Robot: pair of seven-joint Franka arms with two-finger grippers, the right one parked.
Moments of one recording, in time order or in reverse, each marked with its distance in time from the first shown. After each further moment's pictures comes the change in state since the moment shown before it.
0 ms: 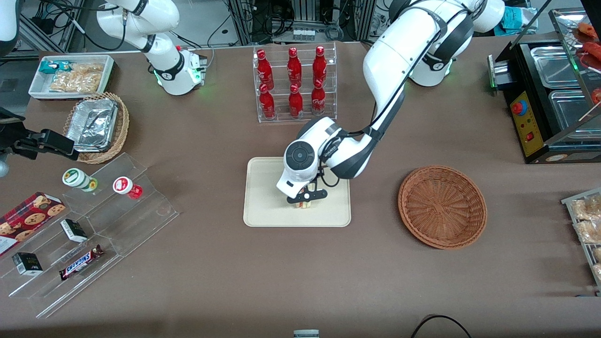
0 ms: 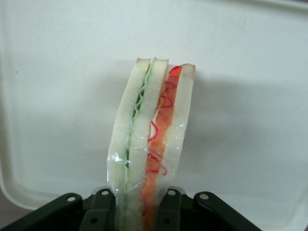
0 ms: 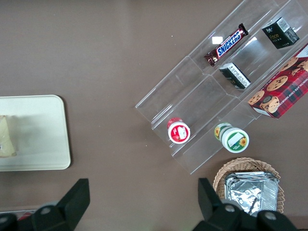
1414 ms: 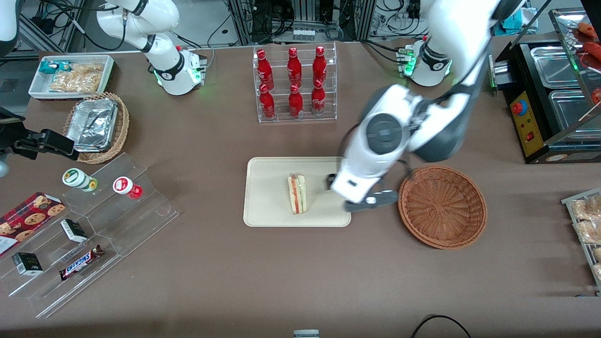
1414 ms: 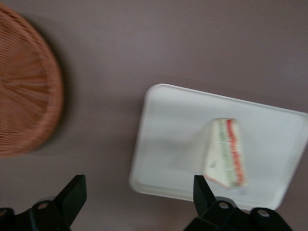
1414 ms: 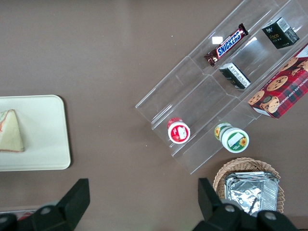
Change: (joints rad) arm 0.288 -0.439 0.002 -0.177 0.002 -0.223 0.240
